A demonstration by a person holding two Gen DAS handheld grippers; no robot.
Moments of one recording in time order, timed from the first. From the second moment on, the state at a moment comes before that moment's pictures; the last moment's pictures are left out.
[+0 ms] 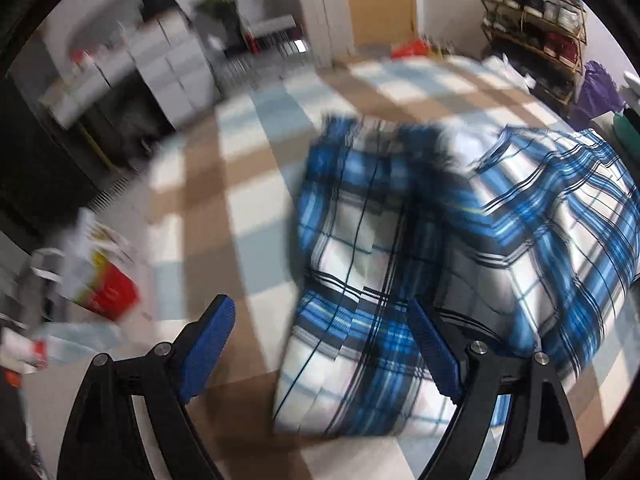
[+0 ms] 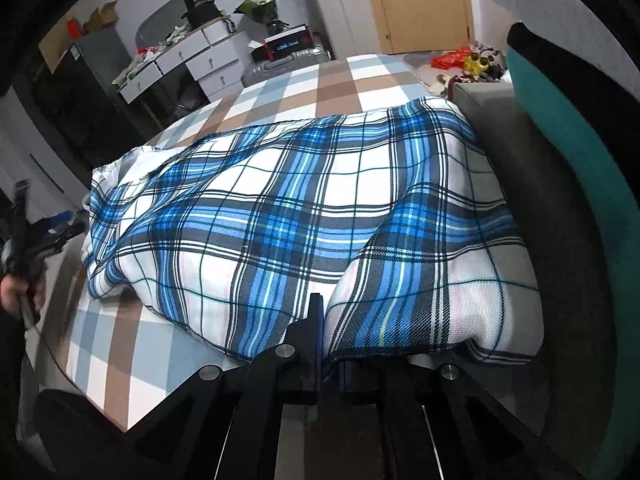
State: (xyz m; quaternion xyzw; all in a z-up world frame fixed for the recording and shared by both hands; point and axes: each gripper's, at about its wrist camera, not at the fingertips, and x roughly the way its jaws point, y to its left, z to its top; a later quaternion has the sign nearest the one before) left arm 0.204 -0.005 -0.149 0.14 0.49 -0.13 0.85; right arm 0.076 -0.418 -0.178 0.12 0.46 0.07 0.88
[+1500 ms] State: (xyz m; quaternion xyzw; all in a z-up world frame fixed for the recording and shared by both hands) left arm 0.091 0.111 -0.099 -0.11 0.55 -0.14 0.82; right arm 0.053 -0.367 -0.172 0.03 0.50 0.17 0.85
